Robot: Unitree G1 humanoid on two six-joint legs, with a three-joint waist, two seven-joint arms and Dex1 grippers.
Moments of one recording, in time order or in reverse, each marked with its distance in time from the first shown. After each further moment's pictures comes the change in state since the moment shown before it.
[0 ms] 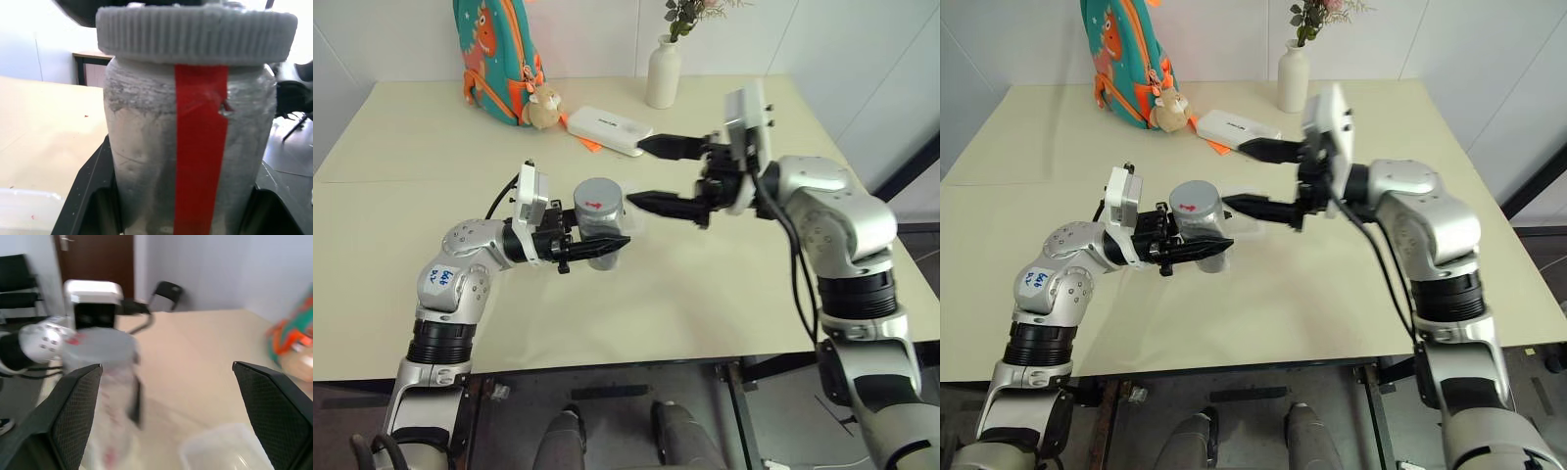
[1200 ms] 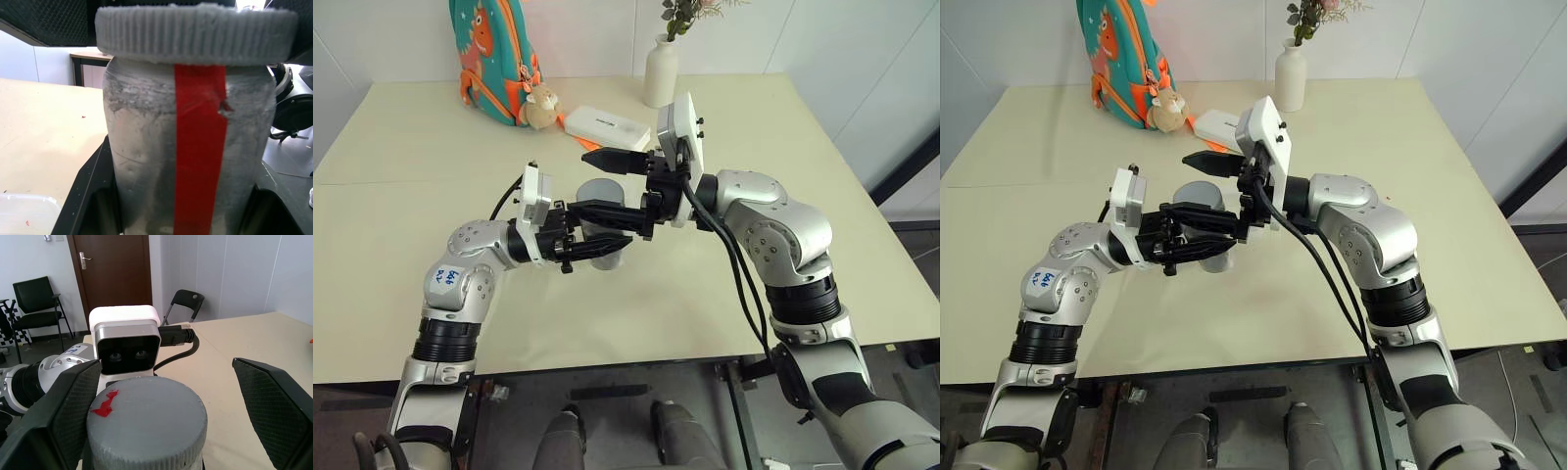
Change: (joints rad) left arm -0.010 -0.018 -0.010 0.034 0.008 -0.016 0.012; right arm -0.040 0.245 0.106 -0.054 -0.029 0.061 -0.145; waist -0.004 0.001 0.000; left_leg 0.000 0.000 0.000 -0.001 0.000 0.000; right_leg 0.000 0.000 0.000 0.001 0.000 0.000
